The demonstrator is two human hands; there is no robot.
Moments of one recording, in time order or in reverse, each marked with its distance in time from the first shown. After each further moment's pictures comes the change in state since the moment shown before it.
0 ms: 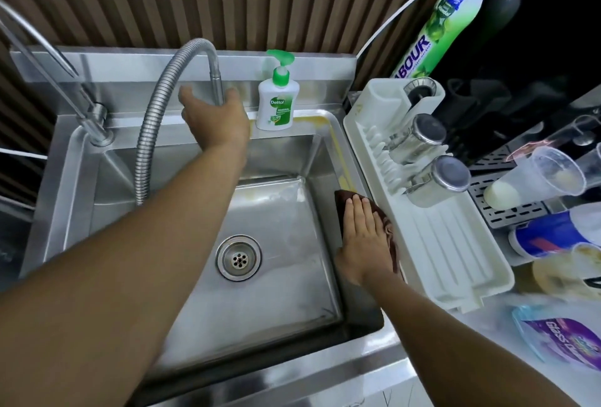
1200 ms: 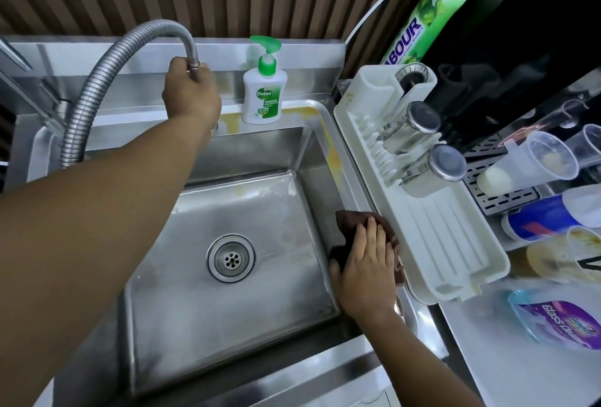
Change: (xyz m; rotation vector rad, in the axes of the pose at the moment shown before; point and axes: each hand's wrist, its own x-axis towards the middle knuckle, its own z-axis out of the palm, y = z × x) left_hand 0.057 -0.005 0.011 0.335 -0.124 0.249; right_hand -0.054 -0.024 0.014 0.046 0.106 0.252
